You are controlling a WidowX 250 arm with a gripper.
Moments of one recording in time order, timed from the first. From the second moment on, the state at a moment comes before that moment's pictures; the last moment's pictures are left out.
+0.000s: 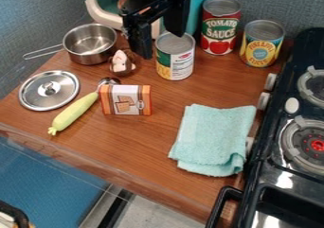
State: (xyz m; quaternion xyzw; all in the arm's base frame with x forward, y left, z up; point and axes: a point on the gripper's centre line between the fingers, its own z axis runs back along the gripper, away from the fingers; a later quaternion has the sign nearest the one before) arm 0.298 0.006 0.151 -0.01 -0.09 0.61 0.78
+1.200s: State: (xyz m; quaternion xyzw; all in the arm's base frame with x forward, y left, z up) arm 0.266 0.052 0.101 -0.03 -0.17 0.79 0.59
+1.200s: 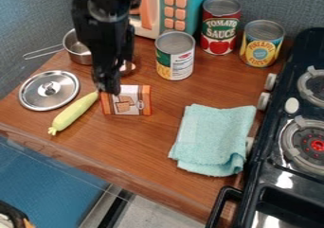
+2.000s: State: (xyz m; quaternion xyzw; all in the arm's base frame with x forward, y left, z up) arm 0.276 0.076 0.065 -0.01 -0.14 0.81 0.58
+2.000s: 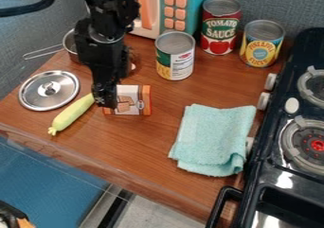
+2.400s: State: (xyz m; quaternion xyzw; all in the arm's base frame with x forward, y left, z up) arm 0.279 0.085 0.050 -0.01 -0.13 0.81 0.57
